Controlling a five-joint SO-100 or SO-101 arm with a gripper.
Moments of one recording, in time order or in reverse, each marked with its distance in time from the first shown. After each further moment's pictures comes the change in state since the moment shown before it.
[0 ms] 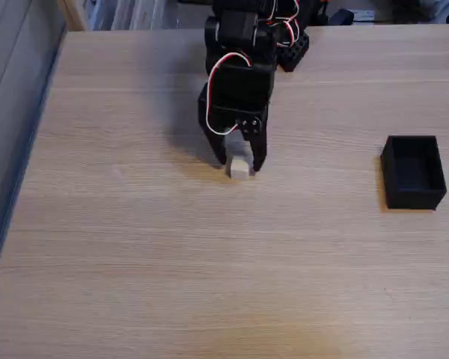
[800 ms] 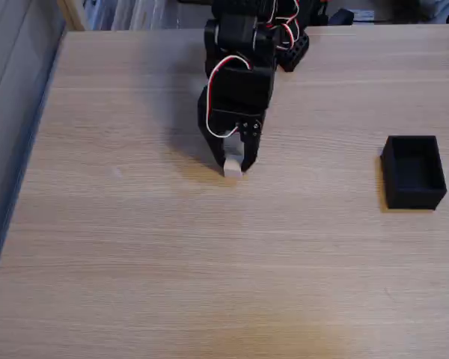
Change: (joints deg) arm -0.1 -1.1 -1.3 0.3 -1.1
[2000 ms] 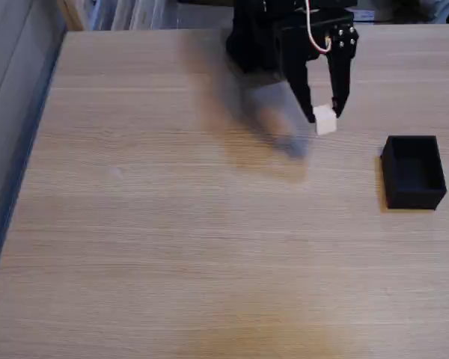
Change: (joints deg) arm -31.0 32.3 -3.7 18.0 3.3
